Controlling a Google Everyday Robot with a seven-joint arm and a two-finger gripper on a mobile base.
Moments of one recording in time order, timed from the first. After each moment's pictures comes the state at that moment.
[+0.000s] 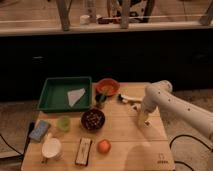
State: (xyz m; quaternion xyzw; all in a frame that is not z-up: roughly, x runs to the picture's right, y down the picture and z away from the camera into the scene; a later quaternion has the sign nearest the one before) arm 0.240 0.167 0.881 -0.31 -0.01 0.17 0.94
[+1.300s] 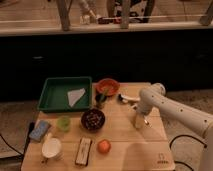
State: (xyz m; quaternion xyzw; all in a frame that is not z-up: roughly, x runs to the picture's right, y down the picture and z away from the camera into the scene) arm 0.224 0.184 0.894 -0.32 0.01 0.17 0.93
